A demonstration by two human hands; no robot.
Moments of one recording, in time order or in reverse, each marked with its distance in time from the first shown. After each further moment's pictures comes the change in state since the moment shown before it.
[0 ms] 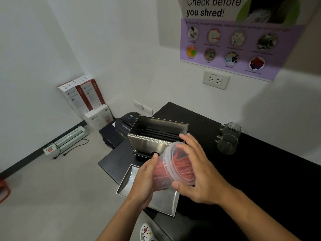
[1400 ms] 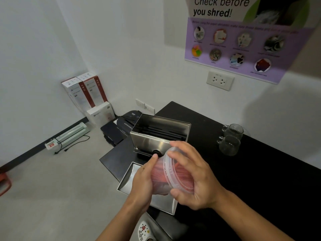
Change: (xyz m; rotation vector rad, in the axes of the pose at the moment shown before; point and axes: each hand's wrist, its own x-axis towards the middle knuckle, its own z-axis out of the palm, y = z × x) left_hand -0.014 0.001 0.000 -0.048 0.086 0.053; right_hand 0.005 -0.011 0.016 0.125 0.132 -0.262
